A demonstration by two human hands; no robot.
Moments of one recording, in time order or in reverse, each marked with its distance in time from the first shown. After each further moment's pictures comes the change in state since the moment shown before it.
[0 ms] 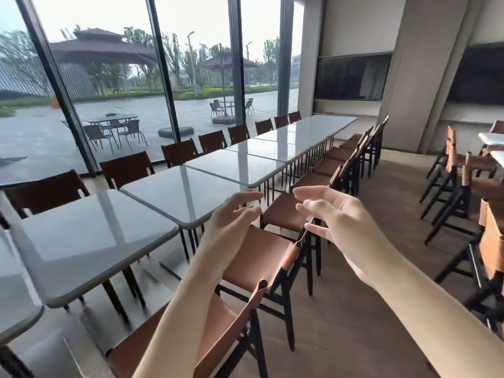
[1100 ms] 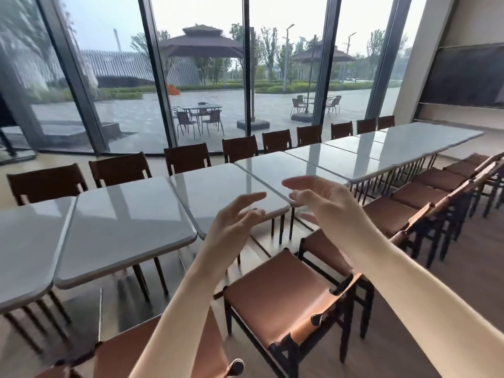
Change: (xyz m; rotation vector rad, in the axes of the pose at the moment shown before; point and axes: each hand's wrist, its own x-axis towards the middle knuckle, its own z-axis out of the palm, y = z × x) left_hand 0.247 -0.072 0.094 0.147 0.331 -0.109; right_hand 0.327 0.072 -0.070 -0.064 -0.404 -0.138
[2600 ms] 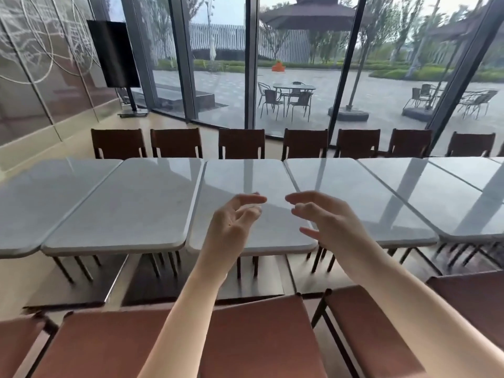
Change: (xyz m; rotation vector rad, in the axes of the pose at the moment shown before) left_hand 0.337 -0.084 0.174 0.038 0.545 -0.133; right_hand 0.387 0.200 -0.144 0.128 -0.447 0.082
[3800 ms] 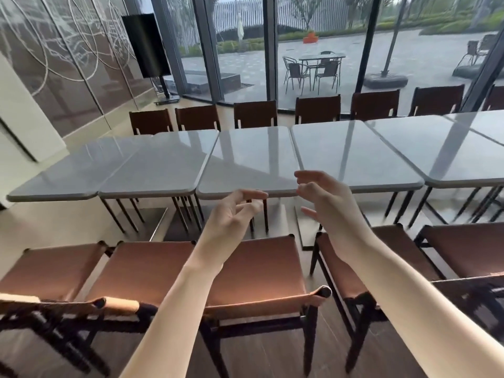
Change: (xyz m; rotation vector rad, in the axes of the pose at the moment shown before) left_hand -0.251 0.057 0.145 0.149 -0.023 -0.097; right_hand -0.219 0.058 -0.146 0.172 0.025 -0.002
